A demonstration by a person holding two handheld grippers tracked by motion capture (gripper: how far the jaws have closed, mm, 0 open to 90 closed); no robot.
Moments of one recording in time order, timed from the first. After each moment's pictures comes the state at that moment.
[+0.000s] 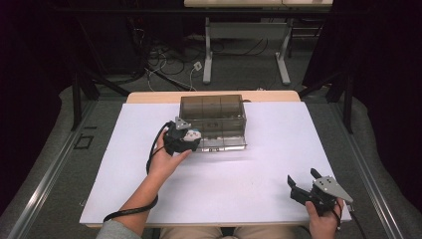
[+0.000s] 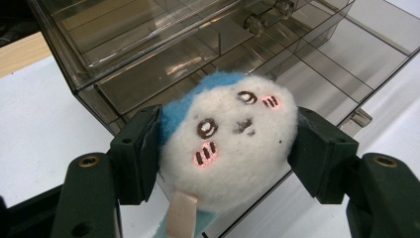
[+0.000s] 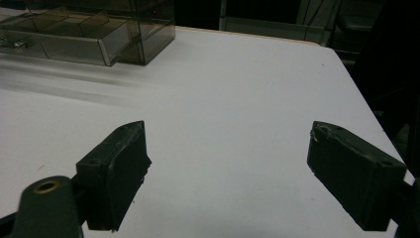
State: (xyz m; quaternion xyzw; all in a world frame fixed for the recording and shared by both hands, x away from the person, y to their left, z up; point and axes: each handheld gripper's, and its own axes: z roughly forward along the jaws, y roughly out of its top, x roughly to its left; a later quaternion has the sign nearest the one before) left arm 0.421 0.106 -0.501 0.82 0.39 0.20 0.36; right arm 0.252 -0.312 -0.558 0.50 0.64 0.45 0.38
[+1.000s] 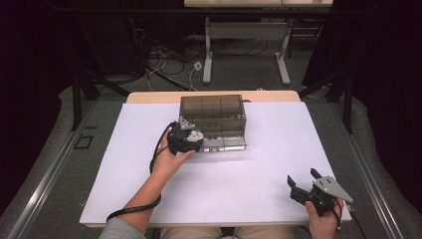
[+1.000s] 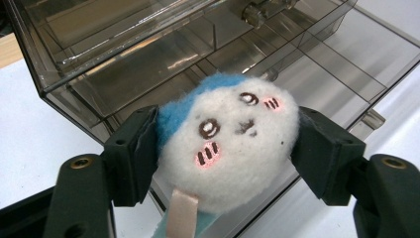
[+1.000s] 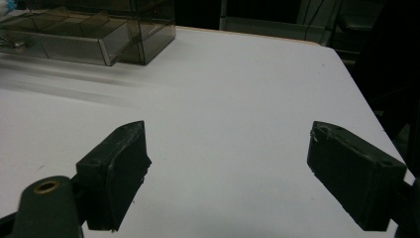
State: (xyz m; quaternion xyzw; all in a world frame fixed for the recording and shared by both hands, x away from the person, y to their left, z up) left arm 0.427 0.098 -0.509 0.83 0.39 0.20 0.35; right arm 0.252 -0.312 -0.557 0.50 0.64 0.45 0.38
